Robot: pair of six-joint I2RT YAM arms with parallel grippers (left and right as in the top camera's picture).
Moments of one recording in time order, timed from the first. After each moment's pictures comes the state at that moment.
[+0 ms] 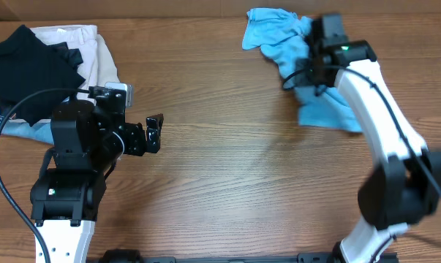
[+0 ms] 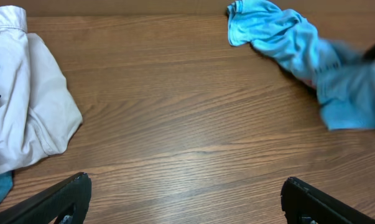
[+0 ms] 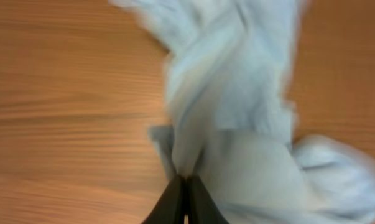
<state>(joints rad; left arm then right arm) -0.02 0.99 1.06 -0.73 0.25 -0.02 0.24 1.85 1.74 -0.95 0.05 0.09</state>
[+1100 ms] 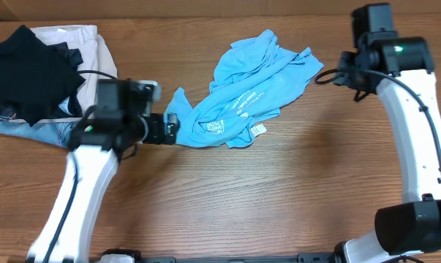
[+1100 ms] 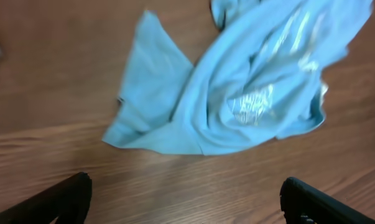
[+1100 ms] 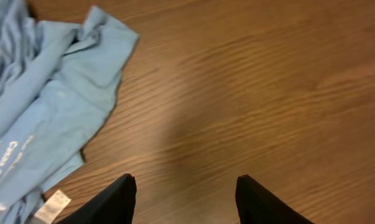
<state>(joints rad) -0.10 1.41 1.06 -0.73 0.26 -0.02 0.05 1.72 1.80 -1.26 0.27 0.35</state>
